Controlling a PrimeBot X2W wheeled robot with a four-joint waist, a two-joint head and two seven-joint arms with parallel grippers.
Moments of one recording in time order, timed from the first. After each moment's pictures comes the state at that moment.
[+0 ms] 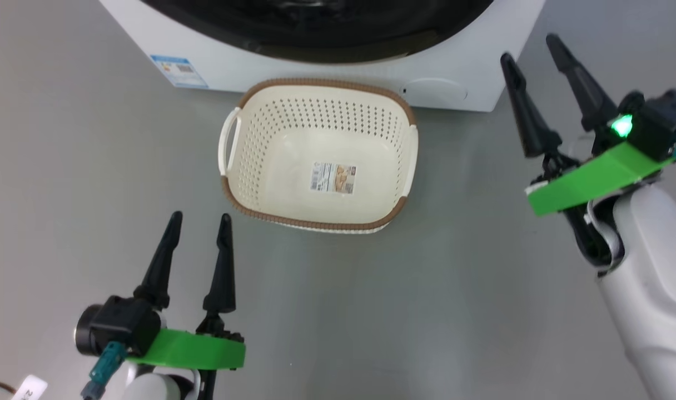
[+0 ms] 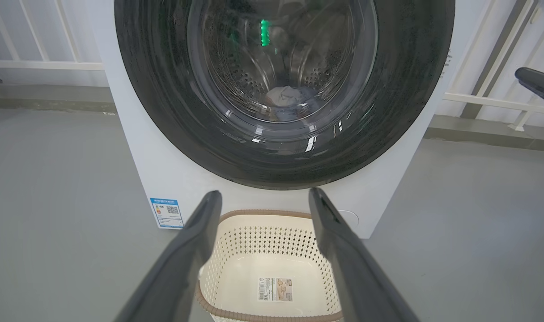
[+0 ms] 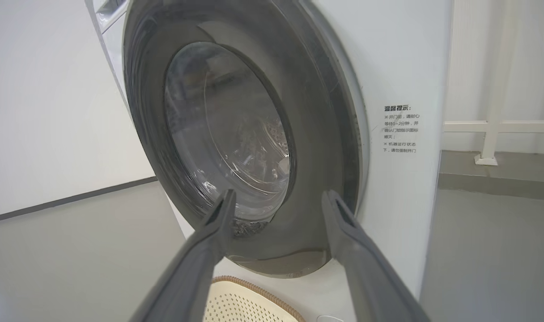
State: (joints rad) left arm -0.19 0.03 -0.23 0.05 -0.28 -0.01 -0.25; right arm -0.69 -0.31 0.27 0.31 0.47 0.14 -0.26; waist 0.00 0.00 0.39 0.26
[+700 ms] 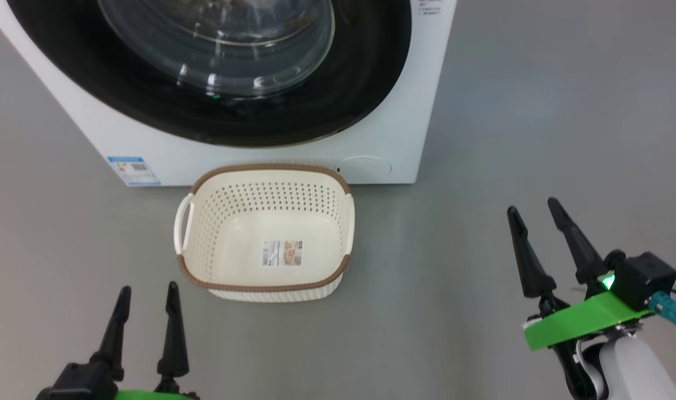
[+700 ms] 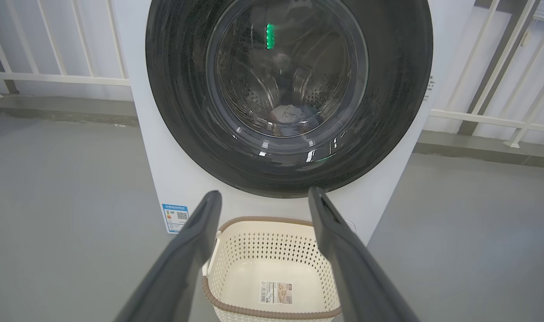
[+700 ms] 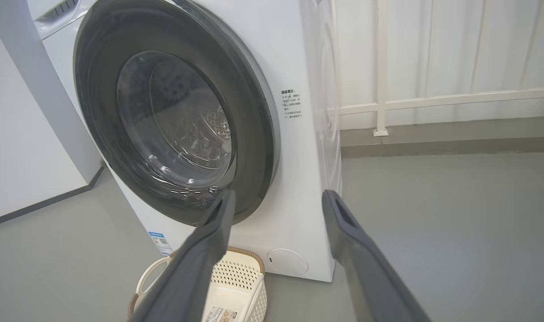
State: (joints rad) left arm -0.01 0.03 -0.08 0.05 -0.25 -0.01 -0.25; right arm -0.24 -0.16 0.07 0.17 0.34 0.13 -0.26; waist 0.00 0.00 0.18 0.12
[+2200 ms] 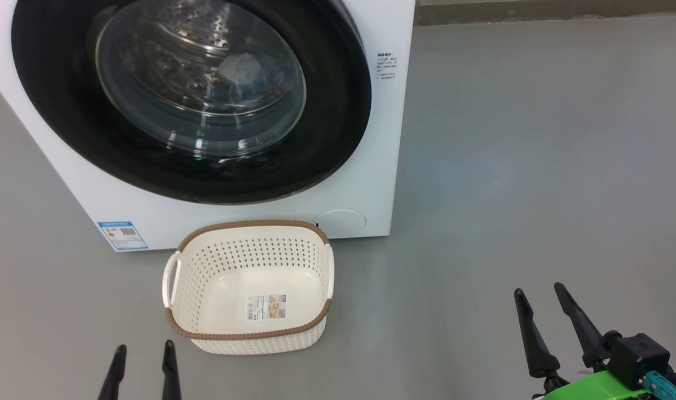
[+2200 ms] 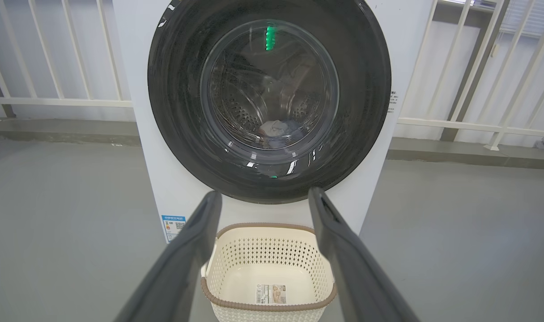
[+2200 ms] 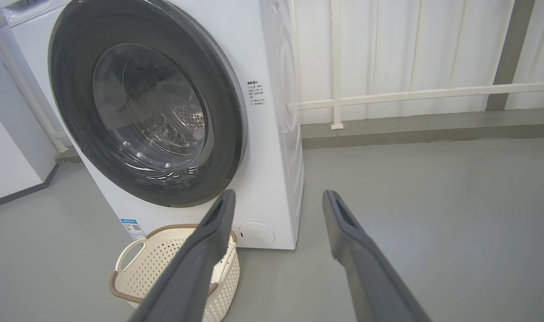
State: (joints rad) left arm 0.21 0.04 -0.06 -0.05 -0.21 0.00 -0.25; right arm 0.03 -0.08 -0.01 0.11 0.23 0.13 -0.26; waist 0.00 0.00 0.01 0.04
